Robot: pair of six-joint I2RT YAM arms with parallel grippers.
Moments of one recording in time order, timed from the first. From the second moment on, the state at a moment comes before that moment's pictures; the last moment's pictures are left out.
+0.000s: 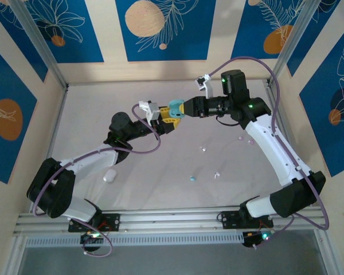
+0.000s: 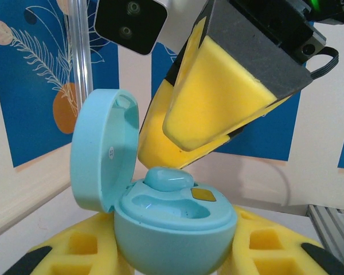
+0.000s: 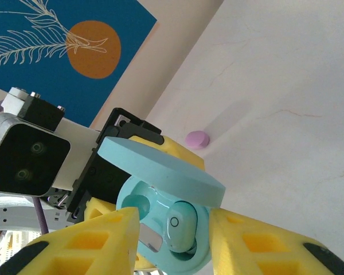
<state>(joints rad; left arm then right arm) -0.61 1.44 0.83 0.85 0.64 -0.16 0.39 1.39 1.51 -0.71 -0.77 0.35</state>
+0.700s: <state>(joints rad) -0.61 1.30 0.81 0.74 0.50 -0.04 0.23 1.06 1.16 -0.79 -0.66 0.38</state>
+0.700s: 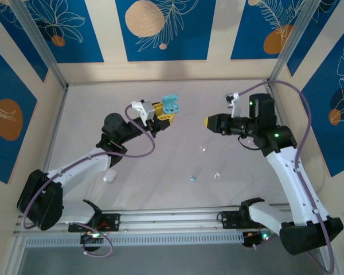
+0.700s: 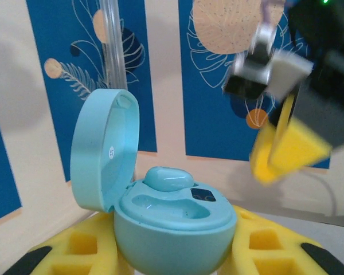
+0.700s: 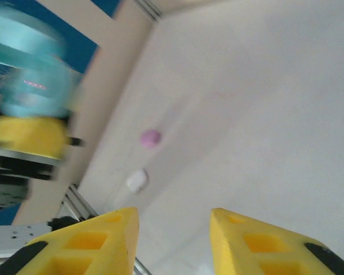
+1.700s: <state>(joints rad) -0.61 1.26 0.77 0.69 0.47 -0.03 0.58 1.51 0.78 -0.75 -0.45 0.51</state>
